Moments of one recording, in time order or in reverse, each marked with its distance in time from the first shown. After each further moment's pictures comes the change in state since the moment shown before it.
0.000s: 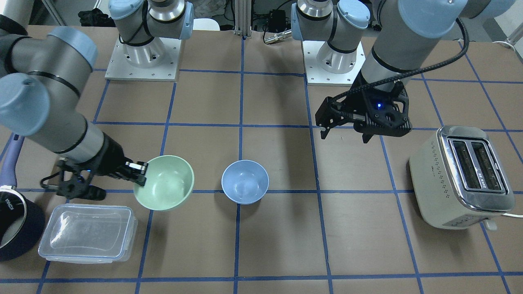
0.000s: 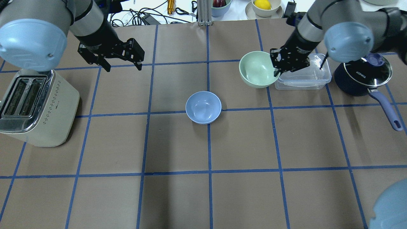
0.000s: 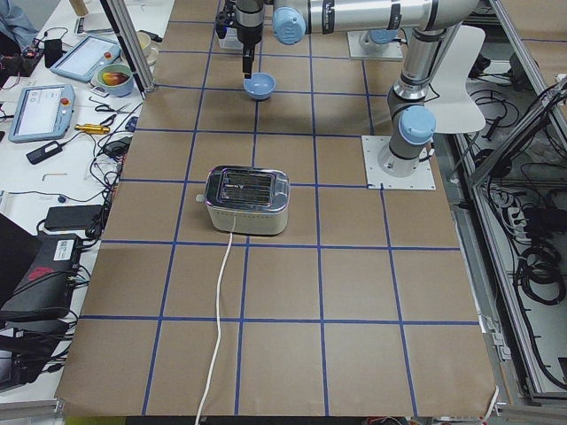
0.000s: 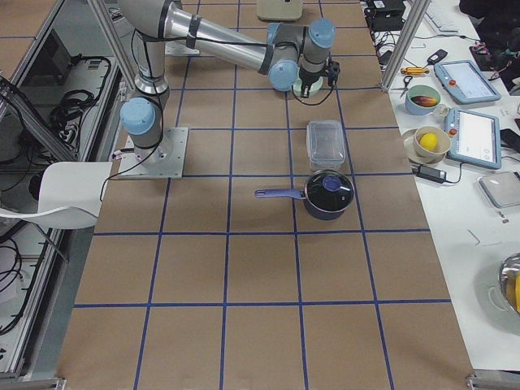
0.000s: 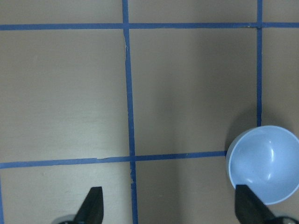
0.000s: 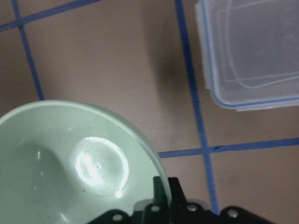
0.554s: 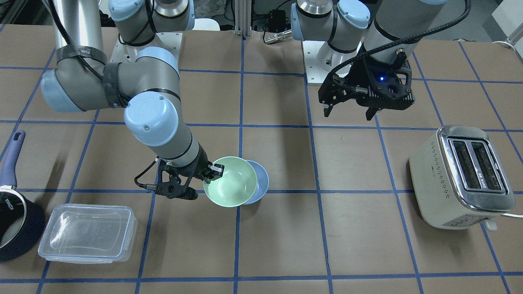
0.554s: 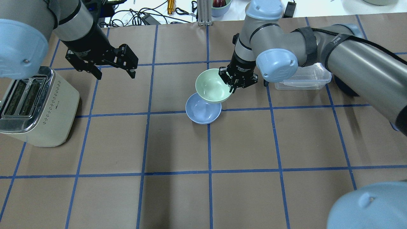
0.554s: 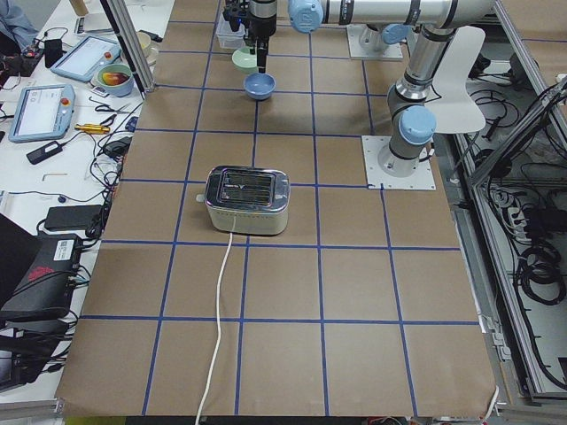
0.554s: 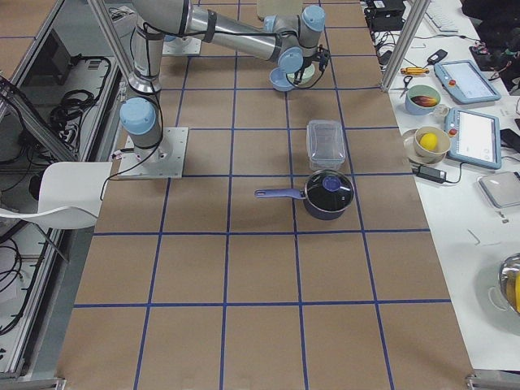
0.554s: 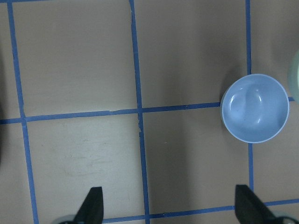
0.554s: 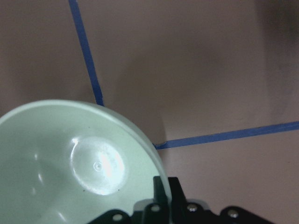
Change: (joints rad) left arm 0.001 0.062 -0.015 -0.079 0.027 -0.009; right arm 0.230 0.089 -0.002 -0.071 -0.054 0.252
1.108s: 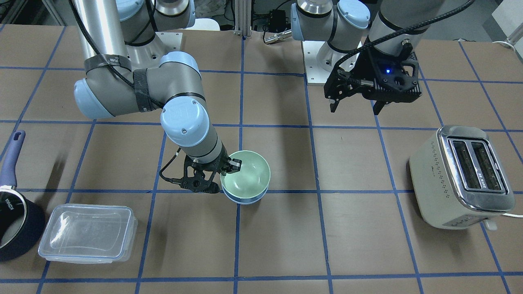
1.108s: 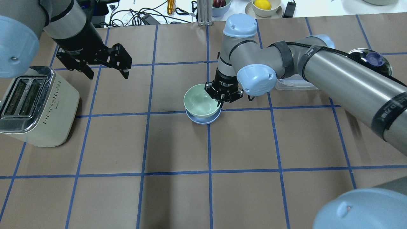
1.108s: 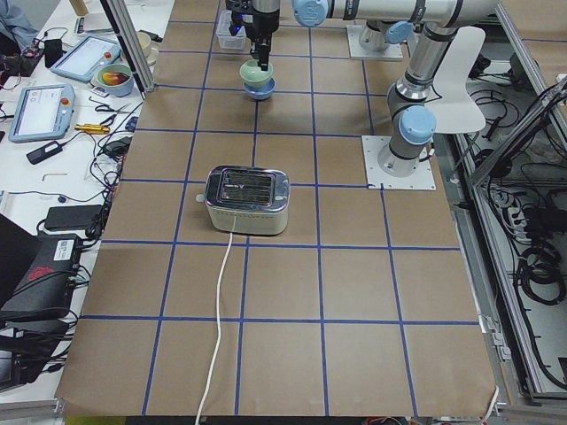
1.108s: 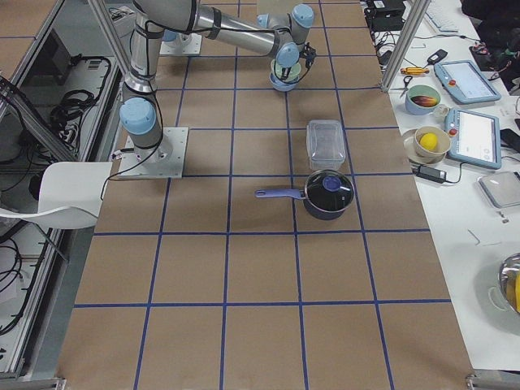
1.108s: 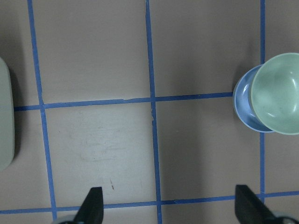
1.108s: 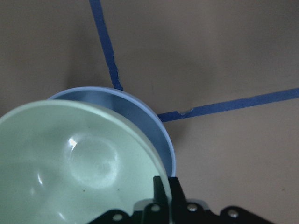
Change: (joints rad) left arm 0.003 0.011 0.012 -0.018 0.034 0.003; right arm 0.062 0.028 0.032 -0.017 -0.002 0.060
